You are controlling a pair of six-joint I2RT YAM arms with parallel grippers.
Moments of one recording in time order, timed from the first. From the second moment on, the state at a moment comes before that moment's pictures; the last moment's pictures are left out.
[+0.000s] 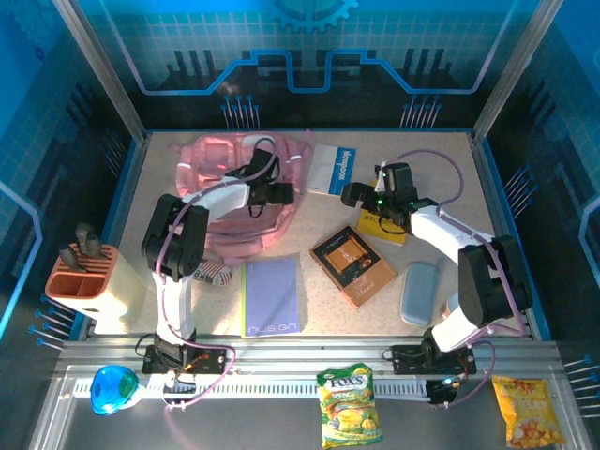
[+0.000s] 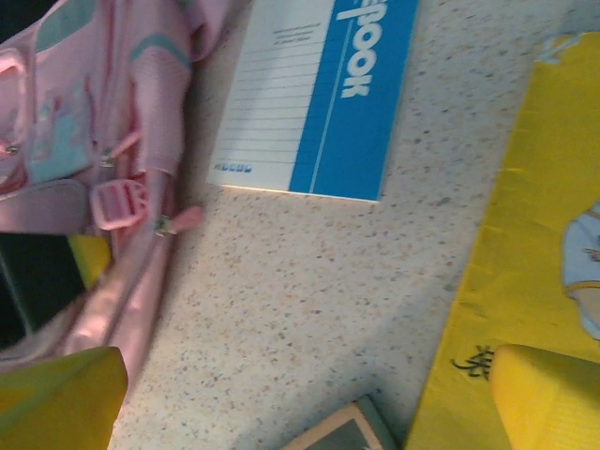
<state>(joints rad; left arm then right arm) -0.37 2.02 1.42 -0.40 0.02 -0.39 0.28 1.59 0.98 -0.13 -0.21 0.53</state>
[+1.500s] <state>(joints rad) -0.31 1.63 0.97 -0.42 0.02 -0.81 0.35 2.29 1.66 -0.18 -0.44 0.59</state>
